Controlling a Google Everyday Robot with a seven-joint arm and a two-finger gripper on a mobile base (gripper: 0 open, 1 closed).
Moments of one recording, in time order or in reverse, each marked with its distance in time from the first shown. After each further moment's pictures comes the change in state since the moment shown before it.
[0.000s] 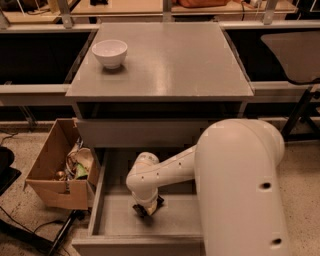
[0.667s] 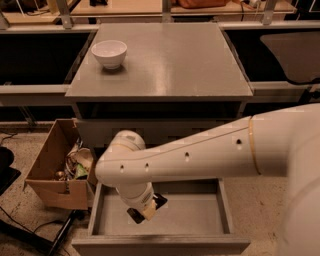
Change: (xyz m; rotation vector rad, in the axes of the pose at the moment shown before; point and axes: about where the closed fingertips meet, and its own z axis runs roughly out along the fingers) arm -0.068 0.063 -0.193 -0.152 0.077 -0.023
